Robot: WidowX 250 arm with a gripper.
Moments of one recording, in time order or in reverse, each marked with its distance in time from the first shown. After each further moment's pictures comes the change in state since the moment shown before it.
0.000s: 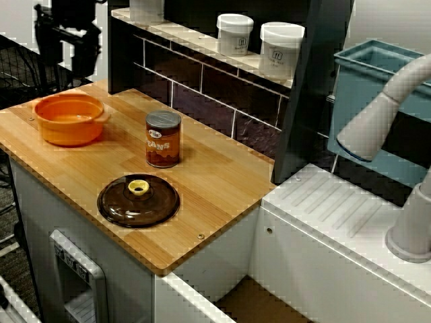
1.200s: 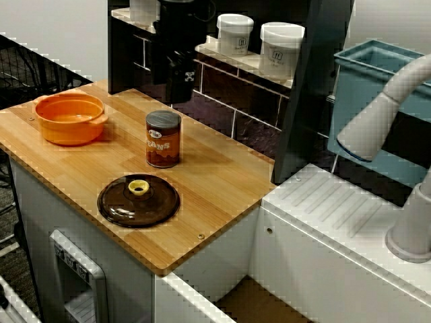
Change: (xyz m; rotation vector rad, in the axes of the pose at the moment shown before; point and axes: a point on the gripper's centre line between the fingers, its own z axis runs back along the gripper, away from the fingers) arm 0.032 -0.131 0.006 -0.032 -0.068 -0.577
